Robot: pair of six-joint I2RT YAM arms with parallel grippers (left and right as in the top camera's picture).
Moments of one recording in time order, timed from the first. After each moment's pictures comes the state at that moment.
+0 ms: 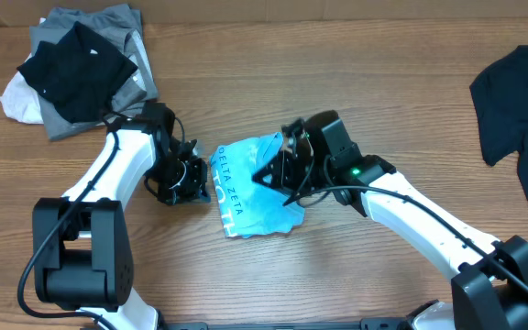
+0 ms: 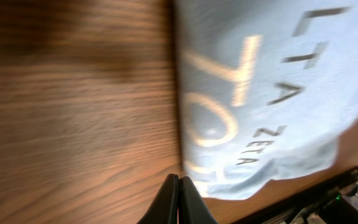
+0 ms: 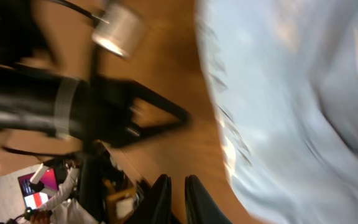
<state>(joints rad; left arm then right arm) -0.07 1.81 1.17 -1.05 0.46 -0.15 0.55 1.59 0.99 -0.23 -0.68 0.83</state>
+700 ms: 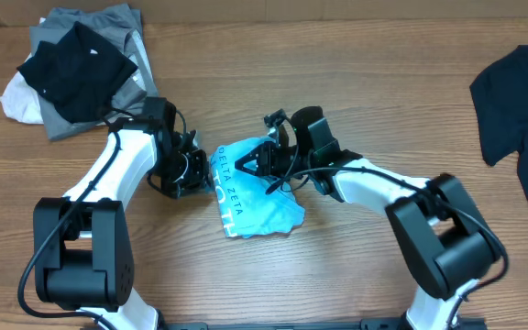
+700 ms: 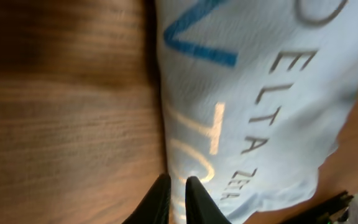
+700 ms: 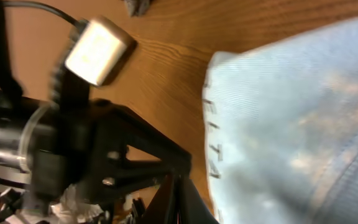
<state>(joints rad) -0.07 1.81 1.17 -0.93 0.46 -0.23 0.52 1.93 1.00 0.27 -0.82 0.83</state>
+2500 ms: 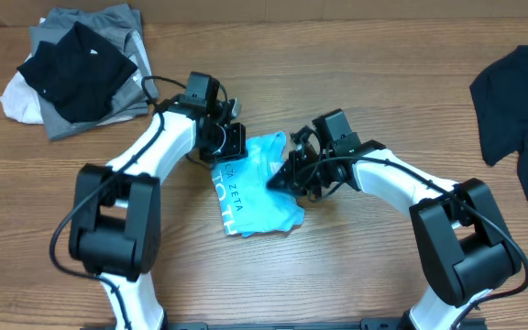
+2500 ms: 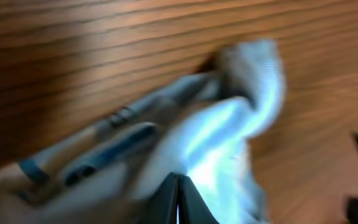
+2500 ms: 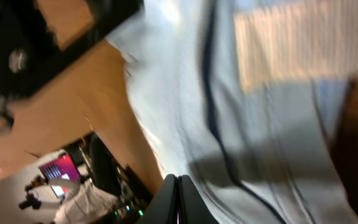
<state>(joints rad) -0.23 2.00 1.35 -0.68 0.47 -0.30 0.42 1.86 1.03 -0.32 -0.85 0.69</state>
